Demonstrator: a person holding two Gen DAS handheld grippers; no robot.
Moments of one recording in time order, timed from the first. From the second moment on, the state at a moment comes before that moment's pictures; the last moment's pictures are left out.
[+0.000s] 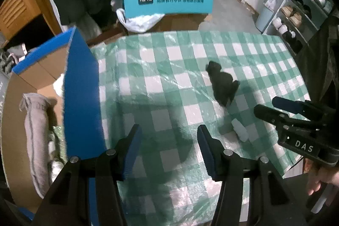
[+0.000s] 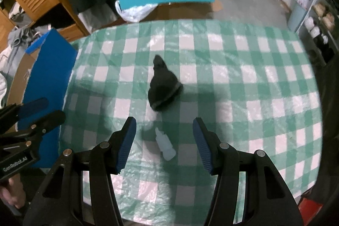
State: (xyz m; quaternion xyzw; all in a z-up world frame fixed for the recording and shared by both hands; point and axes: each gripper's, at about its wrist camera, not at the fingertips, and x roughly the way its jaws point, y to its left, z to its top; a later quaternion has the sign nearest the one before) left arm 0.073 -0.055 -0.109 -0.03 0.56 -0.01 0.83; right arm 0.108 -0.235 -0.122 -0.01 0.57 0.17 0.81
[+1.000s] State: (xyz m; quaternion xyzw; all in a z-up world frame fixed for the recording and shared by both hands) left arm 0.079 -0.072 -0.165 -0.01 0.61 -0.01 0.79; right arm 0.100 -0.213 -0.197 -0.09 0.61 0.17 0.77
